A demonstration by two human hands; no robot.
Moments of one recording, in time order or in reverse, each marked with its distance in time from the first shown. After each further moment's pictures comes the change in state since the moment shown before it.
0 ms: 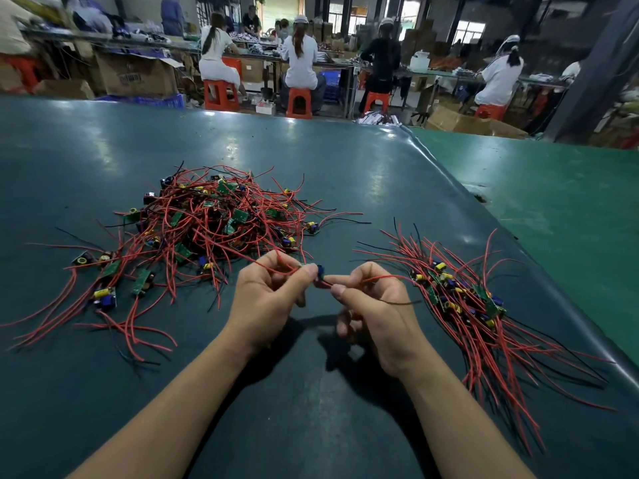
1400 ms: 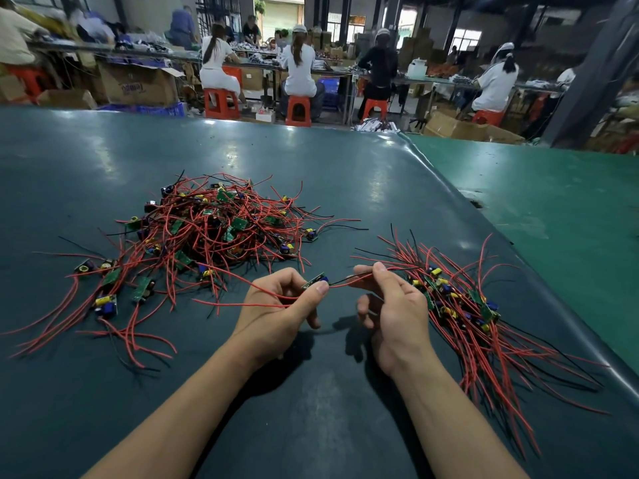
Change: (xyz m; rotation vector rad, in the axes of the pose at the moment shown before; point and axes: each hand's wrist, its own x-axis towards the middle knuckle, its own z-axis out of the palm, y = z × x) left_hand -0.012 0.011 0.005 0.211 -0.121 -0.024; right_hand 0.009 -0.003 -0.003 0.120 0.390 -0.033
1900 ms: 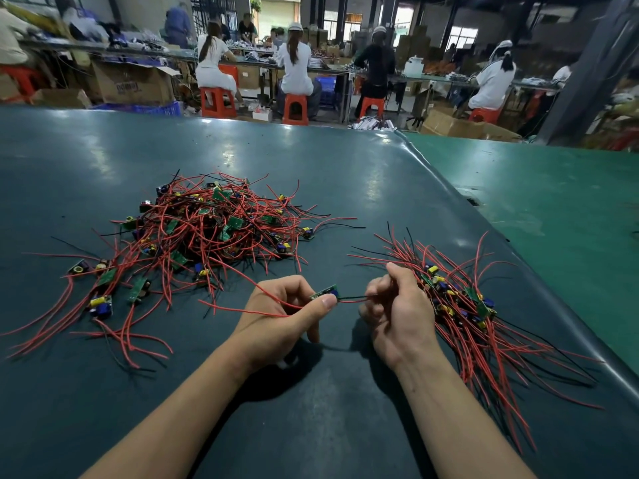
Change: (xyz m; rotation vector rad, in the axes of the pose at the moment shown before) left_hand -0.004 -0.001 -0.001 -0.044 -0.150 -0.004; right_hand 0.007 -0.006 -0.003 0.246 0.071 0.106
